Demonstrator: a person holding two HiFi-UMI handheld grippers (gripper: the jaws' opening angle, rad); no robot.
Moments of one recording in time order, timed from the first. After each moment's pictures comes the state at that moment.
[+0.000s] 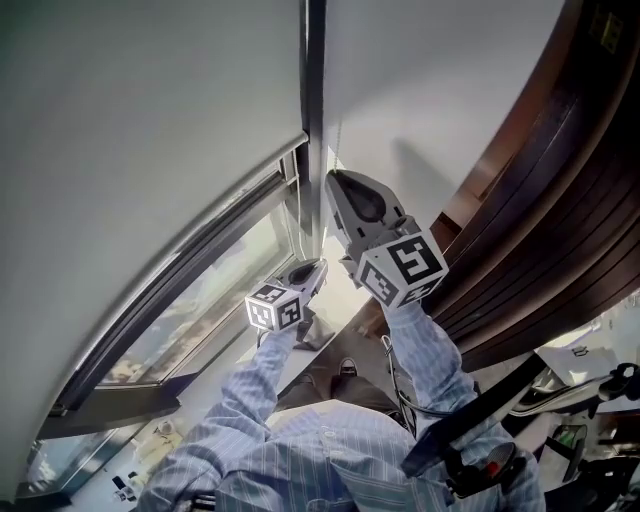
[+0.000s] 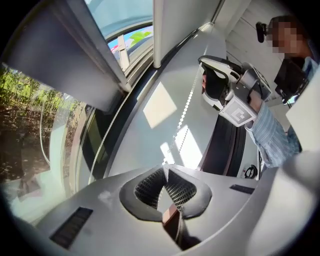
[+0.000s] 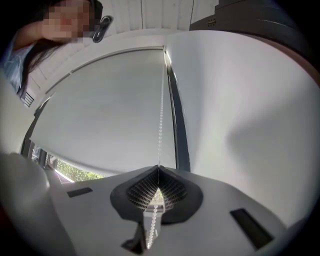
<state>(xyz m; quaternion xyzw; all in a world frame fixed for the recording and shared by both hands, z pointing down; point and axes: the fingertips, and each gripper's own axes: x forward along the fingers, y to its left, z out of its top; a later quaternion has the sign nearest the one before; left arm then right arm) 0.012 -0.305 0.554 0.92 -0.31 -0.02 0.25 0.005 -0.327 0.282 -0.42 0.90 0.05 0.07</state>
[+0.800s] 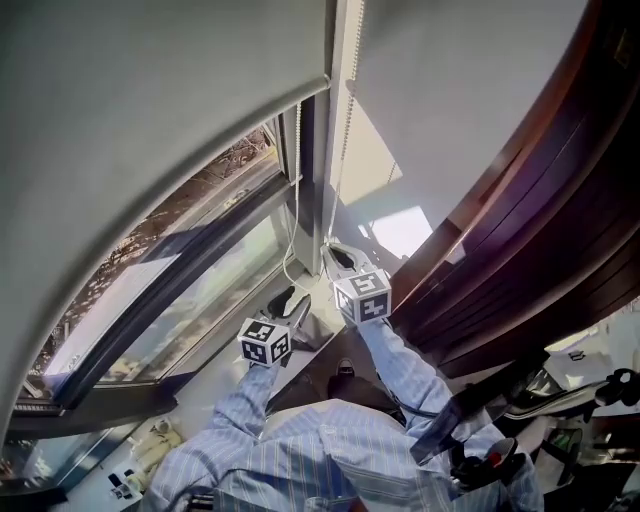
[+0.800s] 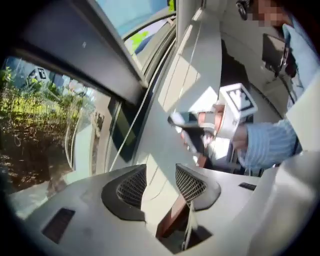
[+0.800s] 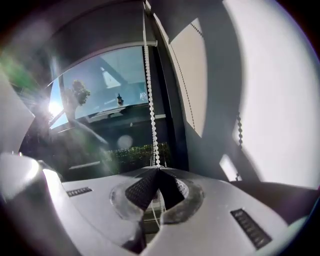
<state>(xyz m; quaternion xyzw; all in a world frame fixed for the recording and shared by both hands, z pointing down) -0.046 -0.259 0.618 0.90 -0.38 0.04 0.22 0.002 -0.337 0.530 -0.46 0.87 -0.12 -0.11</state>
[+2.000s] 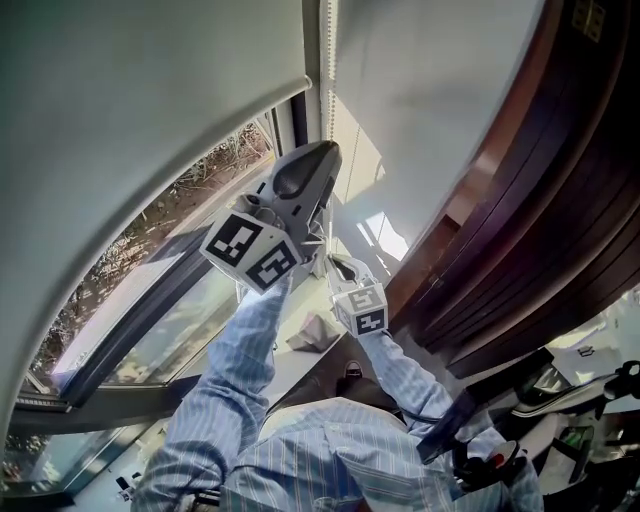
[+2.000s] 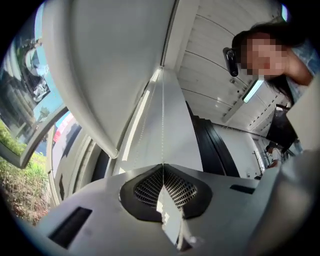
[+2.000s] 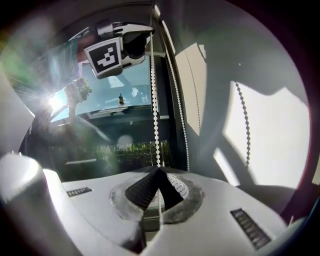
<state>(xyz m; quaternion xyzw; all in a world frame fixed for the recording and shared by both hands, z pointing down) 0.008 -0.316 0.214 0.93 -0.28 -0.22 -0.03 0.010 -0.307 0.535 -0.48 0.87 -0.09 -0.11</state>
